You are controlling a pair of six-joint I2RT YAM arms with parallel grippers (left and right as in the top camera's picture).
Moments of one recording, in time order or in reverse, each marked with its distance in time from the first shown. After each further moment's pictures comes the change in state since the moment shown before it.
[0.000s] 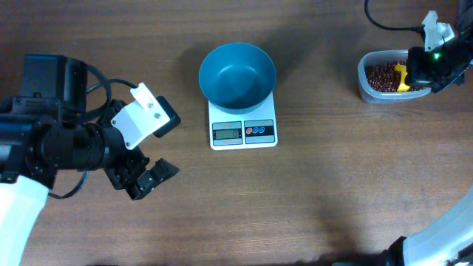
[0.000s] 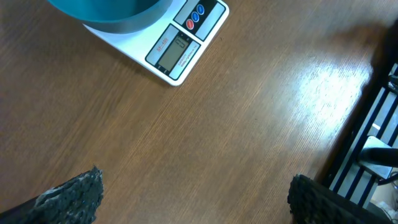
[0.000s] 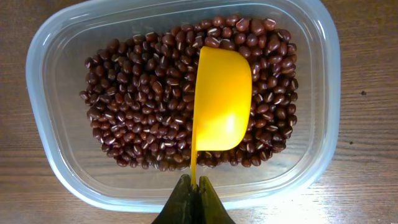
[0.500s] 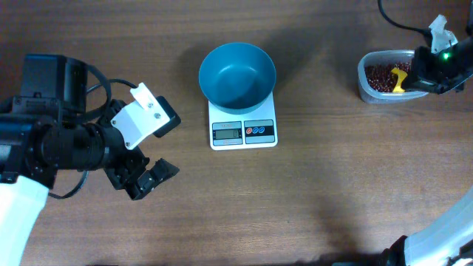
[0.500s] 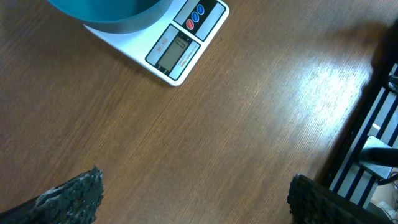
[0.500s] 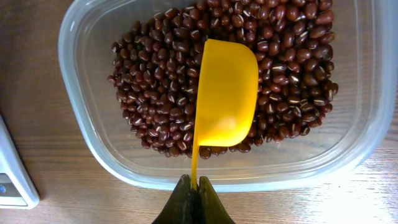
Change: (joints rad) left arm 0.000 0.000 0.000 0.000 0.000 0.000; right arm -0.050 0.038 0.050 -0.104 -0.173 0.051
